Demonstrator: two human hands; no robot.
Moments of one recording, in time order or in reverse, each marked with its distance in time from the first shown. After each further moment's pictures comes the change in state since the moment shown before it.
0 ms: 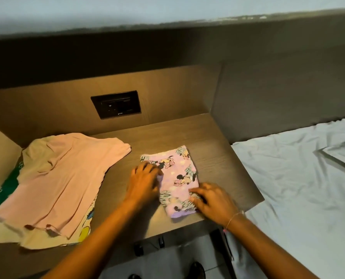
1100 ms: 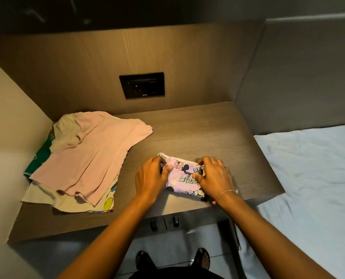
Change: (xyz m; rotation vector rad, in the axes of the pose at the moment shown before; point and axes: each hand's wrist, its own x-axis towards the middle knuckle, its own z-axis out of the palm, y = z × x) left_hand -0.050 -0.010 -0.012 -0.213 0.148 -0.336; right_hand 0.032 -0.065 0.007 -0.068 0.106 0.139
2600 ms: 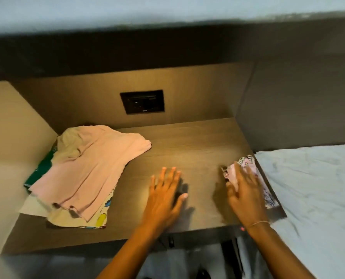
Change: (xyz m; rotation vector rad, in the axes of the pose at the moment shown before) left_hand -0.025 0.031 0.023 0.132 -0.072 0.289; right_hand -0.018 0.071 -0.034 0.141 0.328 0.025
